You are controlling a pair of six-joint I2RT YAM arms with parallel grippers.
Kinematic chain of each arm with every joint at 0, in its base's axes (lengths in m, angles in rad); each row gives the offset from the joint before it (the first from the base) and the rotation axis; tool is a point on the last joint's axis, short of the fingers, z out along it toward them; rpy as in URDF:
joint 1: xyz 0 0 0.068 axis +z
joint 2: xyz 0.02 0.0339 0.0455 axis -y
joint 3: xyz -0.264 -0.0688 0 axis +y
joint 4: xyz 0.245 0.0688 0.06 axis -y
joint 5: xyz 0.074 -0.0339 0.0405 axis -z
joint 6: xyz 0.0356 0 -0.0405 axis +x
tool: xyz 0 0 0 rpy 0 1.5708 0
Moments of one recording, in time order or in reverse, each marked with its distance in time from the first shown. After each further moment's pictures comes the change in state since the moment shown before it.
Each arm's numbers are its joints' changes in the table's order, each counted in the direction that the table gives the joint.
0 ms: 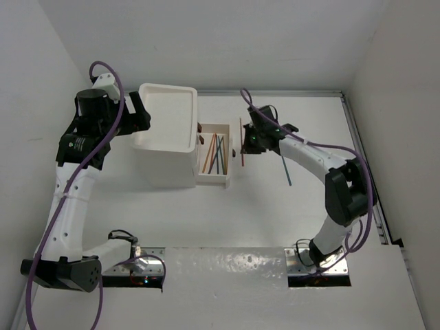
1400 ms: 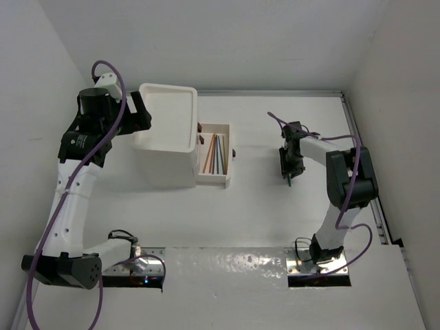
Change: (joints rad) left arm 0.000 -0.021 -0.001 -0.001 -0.003 0.000; right arm -0.294 -0.112 0.166 -0.127 0.110 -0.290
